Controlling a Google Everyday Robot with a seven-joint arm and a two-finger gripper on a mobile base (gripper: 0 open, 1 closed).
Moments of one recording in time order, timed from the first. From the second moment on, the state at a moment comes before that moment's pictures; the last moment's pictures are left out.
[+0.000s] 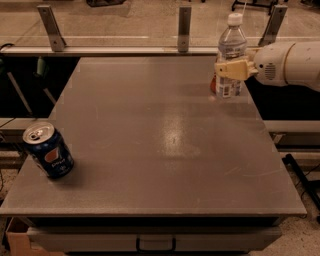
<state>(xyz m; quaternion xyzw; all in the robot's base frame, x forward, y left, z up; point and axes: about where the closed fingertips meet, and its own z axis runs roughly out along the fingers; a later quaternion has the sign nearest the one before) 0.632 -0.187 0.956 -0.31 0.76 0.17 0.54</state>
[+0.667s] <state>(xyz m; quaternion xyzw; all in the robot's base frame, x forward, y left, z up) 0.650 -0.215 0.934 -0.34 0.73 0.17 0.57</state>
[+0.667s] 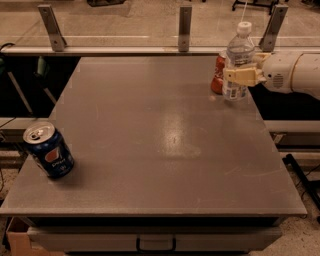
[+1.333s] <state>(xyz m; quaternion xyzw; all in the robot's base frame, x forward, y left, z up) 0.668 -0.229 0.913 -0.37 0.69 0.20 0.59</state>
